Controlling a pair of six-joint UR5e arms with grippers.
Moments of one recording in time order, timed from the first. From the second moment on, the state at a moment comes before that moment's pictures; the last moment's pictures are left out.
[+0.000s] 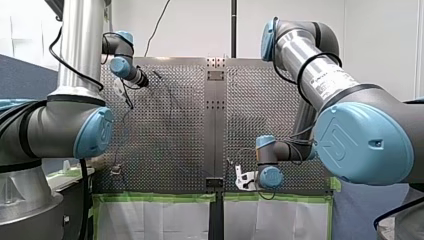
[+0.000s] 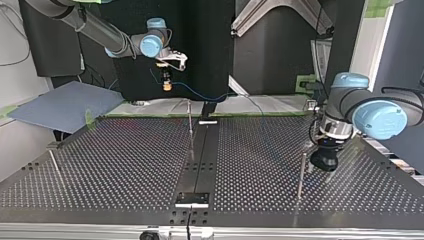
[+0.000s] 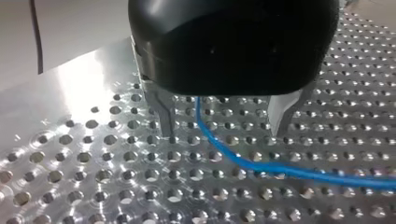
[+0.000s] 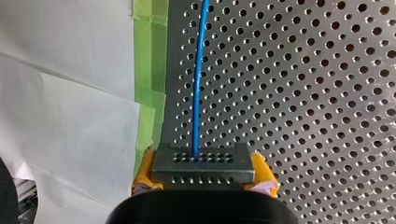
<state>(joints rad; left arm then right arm) 0.14 -1.72 -1.62 -3.00 -1.35 -2.25 2.07 -0.67 1.81 -0.80 1.66 1.50</state>
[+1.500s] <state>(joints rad) 0.13 -1.44 -1.65 -3.22 -1.41 -2.10 2.08 -0.67 1.81 -0.81 1.66 1.50</state>
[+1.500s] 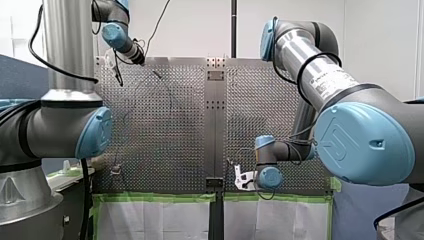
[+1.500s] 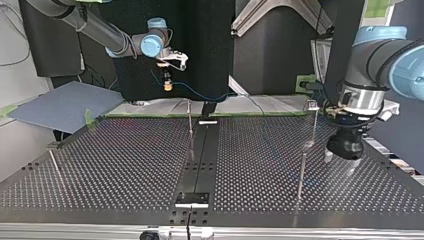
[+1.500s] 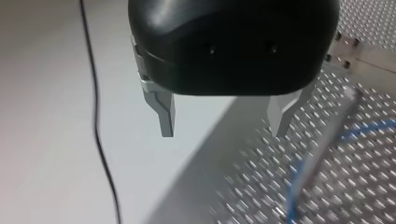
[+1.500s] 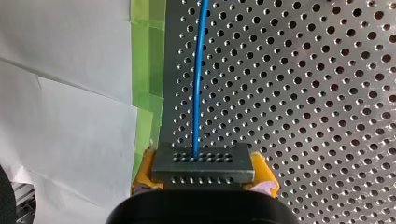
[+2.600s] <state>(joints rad) 0.03 -1.44 -1.56 -3.50 -1.43 -1.95 2.09 -0.67 1.81 -0.81 1.66 1.50</state>
